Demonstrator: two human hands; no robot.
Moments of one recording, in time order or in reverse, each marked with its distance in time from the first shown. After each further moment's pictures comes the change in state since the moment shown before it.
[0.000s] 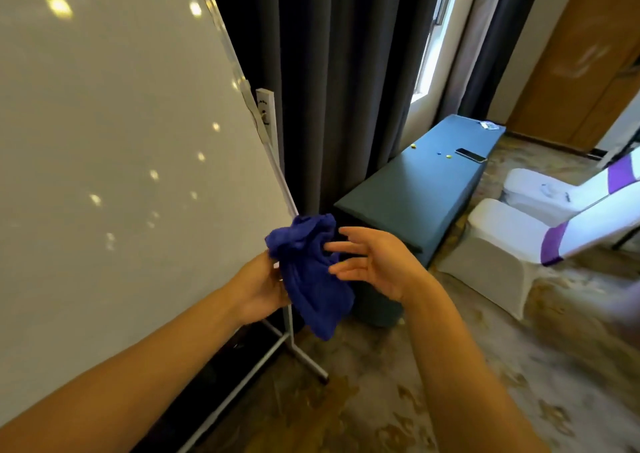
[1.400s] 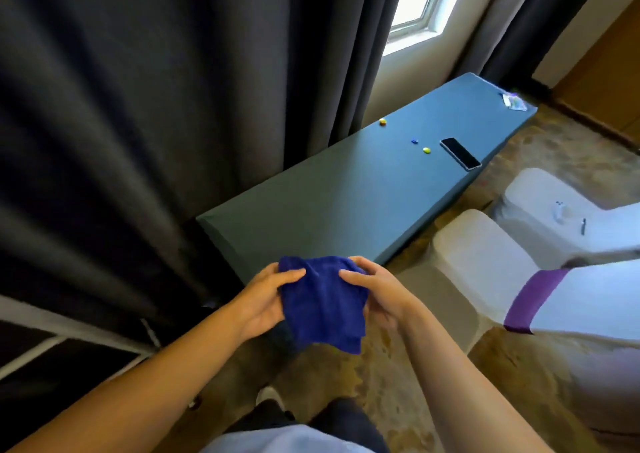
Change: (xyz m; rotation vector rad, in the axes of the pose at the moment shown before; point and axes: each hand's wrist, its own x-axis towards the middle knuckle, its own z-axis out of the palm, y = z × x) left_hand 0.551 -0.070 0.274 -0.272 0.167 -0.135; right_hand 0.316 -0.131 -0.538 -0.033 -0.063 0.330
